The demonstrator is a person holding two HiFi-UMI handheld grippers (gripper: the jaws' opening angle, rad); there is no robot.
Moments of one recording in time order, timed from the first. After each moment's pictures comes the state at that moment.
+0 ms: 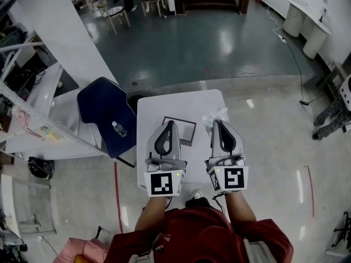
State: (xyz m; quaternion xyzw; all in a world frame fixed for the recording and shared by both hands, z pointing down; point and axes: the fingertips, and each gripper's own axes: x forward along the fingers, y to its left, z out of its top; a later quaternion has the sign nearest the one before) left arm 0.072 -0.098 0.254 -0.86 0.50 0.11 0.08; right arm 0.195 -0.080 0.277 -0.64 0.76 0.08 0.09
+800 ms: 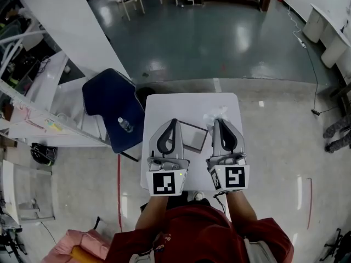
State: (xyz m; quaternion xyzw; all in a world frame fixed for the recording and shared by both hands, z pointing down) left arm 0.050 -0.198 0.279 -0.83 0.54 0.09 0.07; right arm 0.167 -0.194 0.306 -0.61 0.79 0.04 0.07
